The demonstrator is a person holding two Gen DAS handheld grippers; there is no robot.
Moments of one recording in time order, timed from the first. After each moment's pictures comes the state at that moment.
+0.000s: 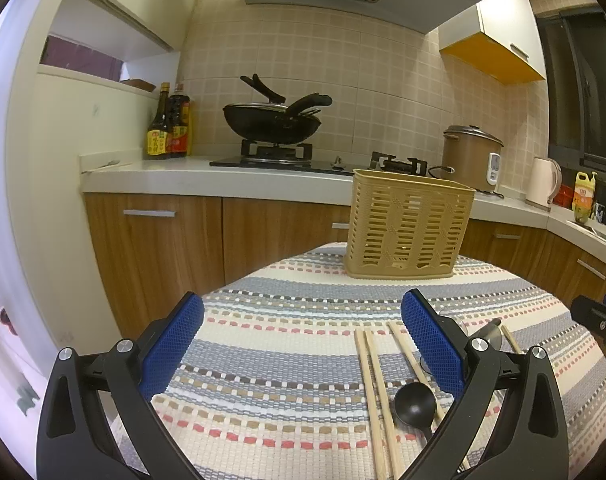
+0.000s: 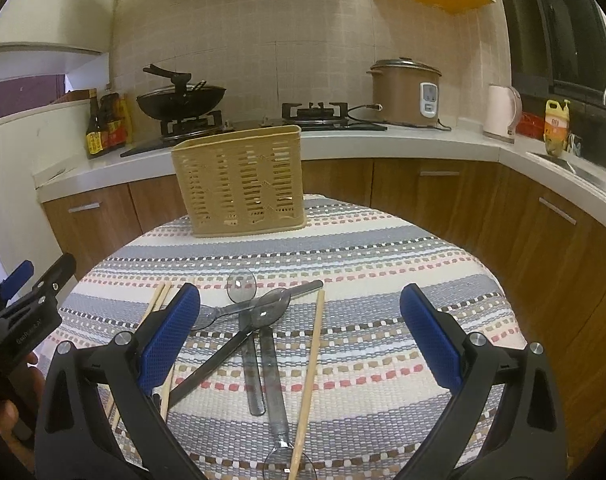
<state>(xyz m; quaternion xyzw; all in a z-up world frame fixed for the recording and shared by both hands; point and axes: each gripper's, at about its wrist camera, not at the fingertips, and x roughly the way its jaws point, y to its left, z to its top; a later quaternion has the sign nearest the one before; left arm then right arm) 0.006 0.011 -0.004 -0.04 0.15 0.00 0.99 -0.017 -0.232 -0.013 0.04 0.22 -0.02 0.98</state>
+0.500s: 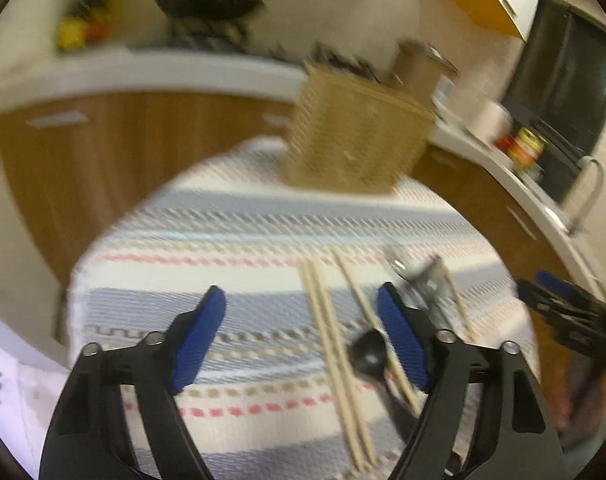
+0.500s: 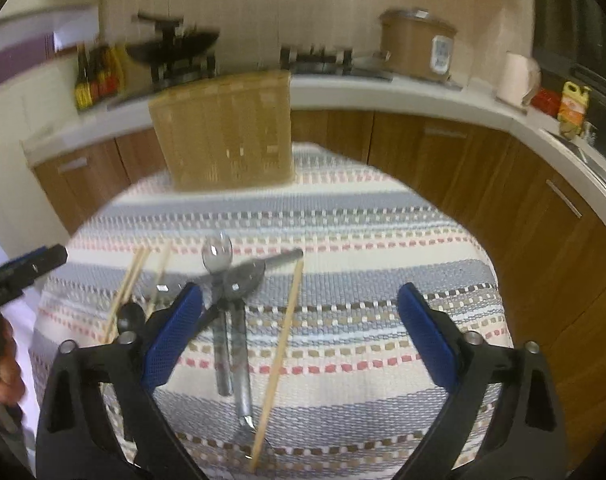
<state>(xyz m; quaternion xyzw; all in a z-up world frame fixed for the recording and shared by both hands) 0.080 0.043 -0.001 -0.10 0.40 -0.21 0.89 0.031 -0.251 -0.007 0.01 0.37 -0.01 0.93</state>
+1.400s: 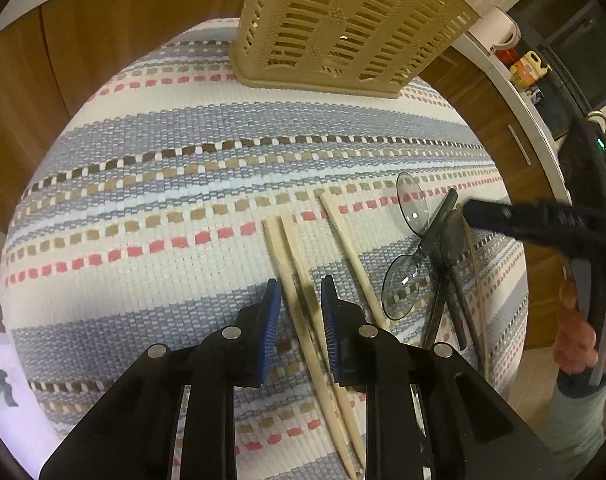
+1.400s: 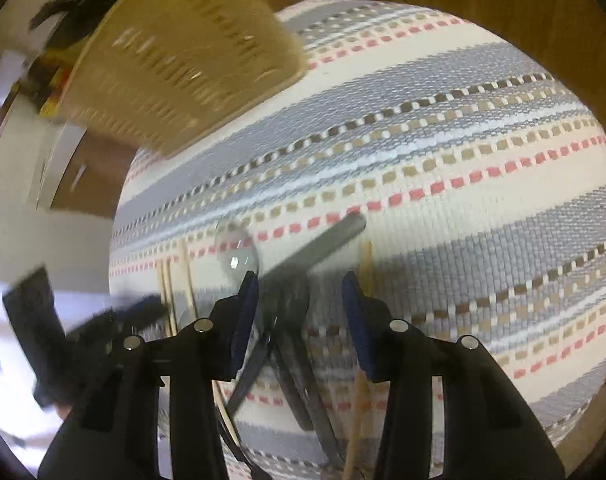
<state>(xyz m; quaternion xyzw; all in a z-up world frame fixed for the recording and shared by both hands) 0.171 -0.015 -0.058 -0.05 0.57 -0.25 0.78 0.165 -0.277 -0.054 0.22 0.58 0.04 0.78</state>
